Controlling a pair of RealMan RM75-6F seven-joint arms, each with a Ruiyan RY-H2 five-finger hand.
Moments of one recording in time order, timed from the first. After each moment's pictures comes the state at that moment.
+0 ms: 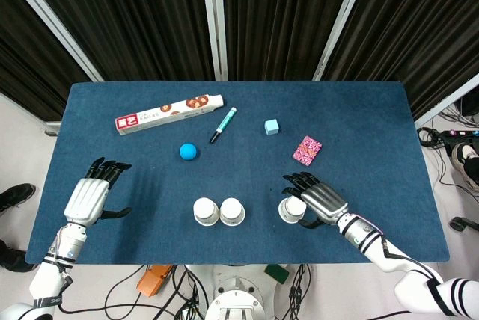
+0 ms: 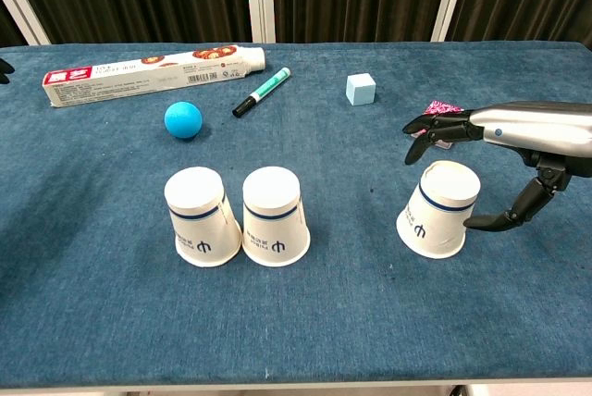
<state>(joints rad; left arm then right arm) -0.30 -1.27 -0.01 -1.69 1.43 1.32 0.09 0.58 -1.27 0.04 -1.69 -1.52 0.83 0.00</state>
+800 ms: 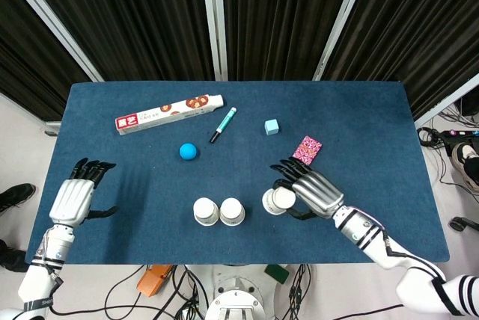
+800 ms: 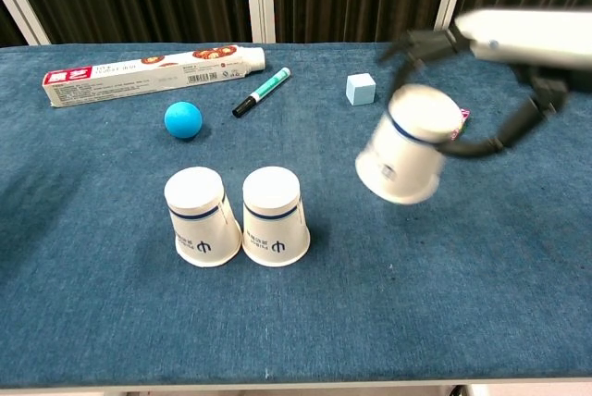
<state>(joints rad) -0.26 -1.24 -0.02 -1.66 1.40 1.33 0.08 0.65 -1.16 0.11 -1.86 -1.55 0.90 -0.01</state>
